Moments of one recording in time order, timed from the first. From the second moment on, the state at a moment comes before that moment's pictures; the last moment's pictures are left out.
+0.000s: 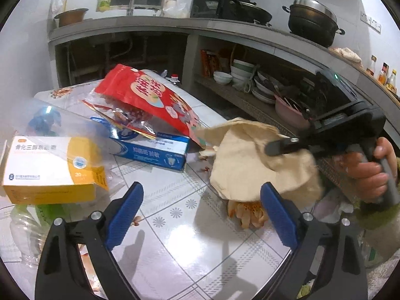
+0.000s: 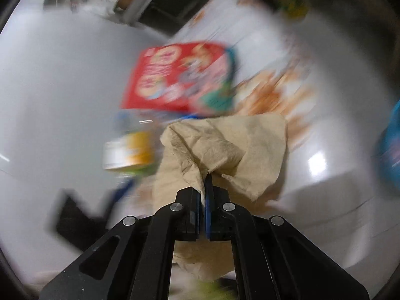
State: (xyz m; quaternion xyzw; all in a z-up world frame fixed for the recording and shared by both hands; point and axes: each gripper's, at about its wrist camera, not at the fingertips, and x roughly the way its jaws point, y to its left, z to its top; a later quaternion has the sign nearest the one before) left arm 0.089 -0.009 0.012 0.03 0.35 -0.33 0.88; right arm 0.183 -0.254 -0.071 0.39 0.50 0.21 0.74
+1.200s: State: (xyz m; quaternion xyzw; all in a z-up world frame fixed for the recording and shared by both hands) left arm 0.406 -0.034 0.060 0.01 0.56 -0.19 0.80; right arm 0.174 -0.282 -0.123 0.38 0.51 0.13 0.76
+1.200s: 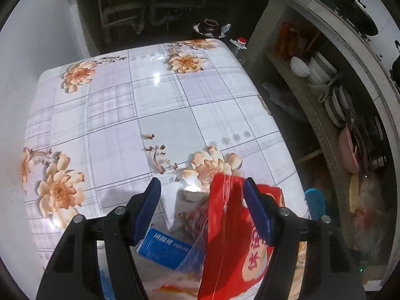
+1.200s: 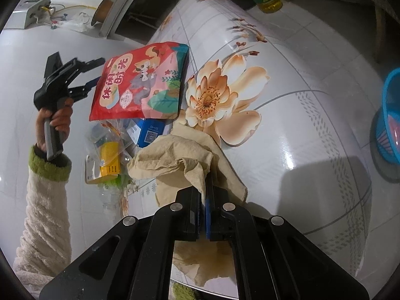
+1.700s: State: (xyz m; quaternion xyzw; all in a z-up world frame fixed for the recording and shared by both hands) left arm 0.412 -0.038 0.050 0.00 0.57 -0.20 0.80; right arm 0.173 -0.283 -0.125 0.38 0.50 0.13 0.76
